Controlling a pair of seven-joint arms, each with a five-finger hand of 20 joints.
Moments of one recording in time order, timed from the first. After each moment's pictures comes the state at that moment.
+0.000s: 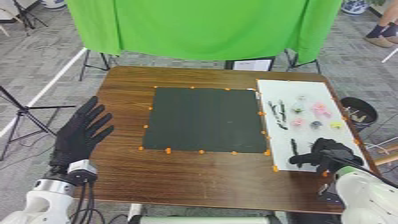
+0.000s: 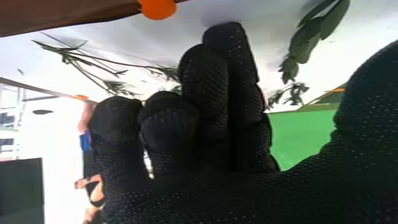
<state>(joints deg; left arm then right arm) 126.1 -55.9 -98.4 -118.9 34.5 1.5 13.6 -120.9 -47.6 93.1 -125.3 -126.3 -16.6 38.7</state>
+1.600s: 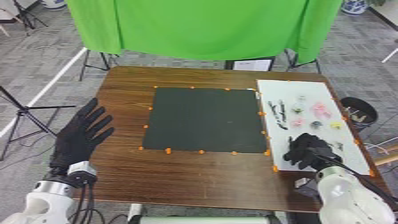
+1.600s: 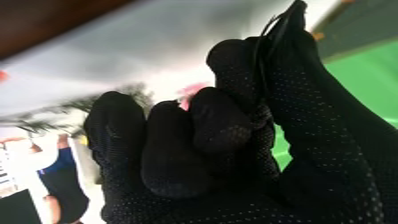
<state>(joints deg) 126.7 -56.0 -98.6 -119.0 34.4 1.6 13.4 -116.6 -47.8 84.8 -121.8 -121.8 -0.5 34.4</state>
